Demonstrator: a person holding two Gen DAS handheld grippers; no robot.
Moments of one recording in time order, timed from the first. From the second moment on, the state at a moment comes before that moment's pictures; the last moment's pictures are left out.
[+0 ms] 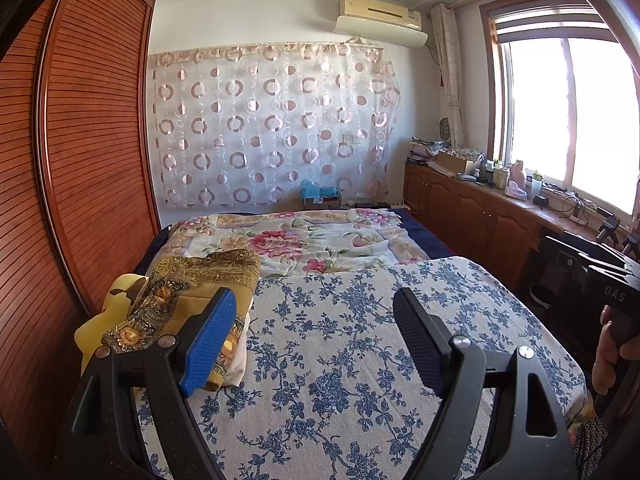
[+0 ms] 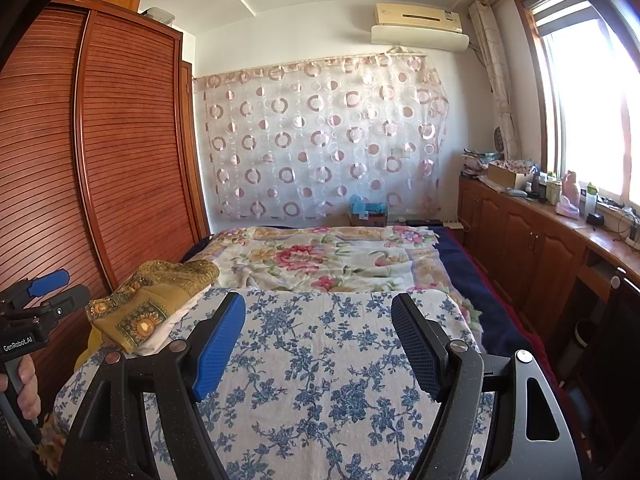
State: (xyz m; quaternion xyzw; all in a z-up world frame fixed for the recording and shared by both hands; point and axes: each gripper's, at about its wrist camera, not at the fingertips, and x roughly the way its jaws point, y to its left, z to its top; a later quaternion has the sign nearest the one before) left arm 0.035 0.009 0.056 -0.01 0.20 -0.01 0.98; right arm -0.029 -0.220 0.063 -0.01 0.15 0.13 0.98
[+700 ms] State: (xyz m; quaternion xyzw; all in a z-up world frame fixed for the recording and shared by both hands) left arm 0.033 0.009 0.058 -0.01 0.20 -0.01 0.98; right arm -0.028 -0.220 0.063 -0.01 0.15 0.13 0.98
